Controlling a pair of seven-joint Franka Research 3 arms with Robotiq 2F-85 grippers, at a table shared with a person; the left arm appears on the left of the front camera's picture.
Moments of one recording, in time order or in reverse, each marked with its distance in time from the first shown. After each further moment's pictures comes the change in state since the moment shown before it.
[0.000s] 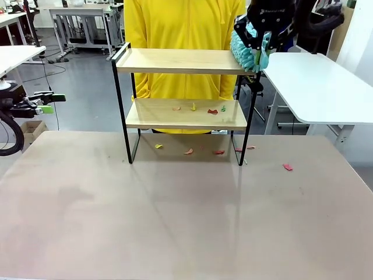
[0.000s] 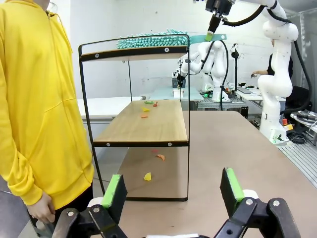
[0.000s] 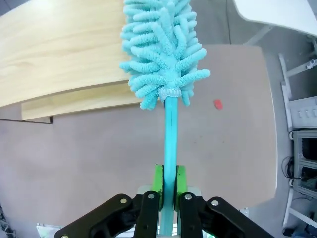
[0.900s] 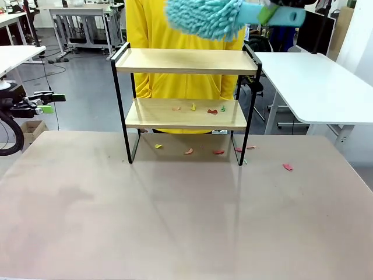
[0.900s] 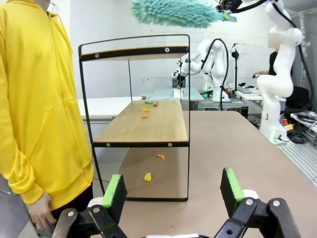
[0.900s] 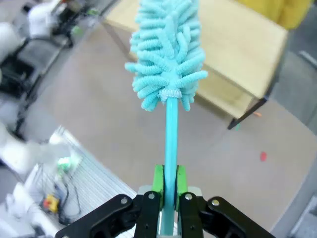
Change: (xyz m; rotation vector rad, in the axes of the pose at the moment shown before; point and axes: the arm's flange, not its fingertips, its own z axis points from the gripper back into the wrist) left arm 0.000 0.000 0.000 0.000 0.000 0.000; right arm -0.024 -0.078 0.078 0.529 -0.060 0.612
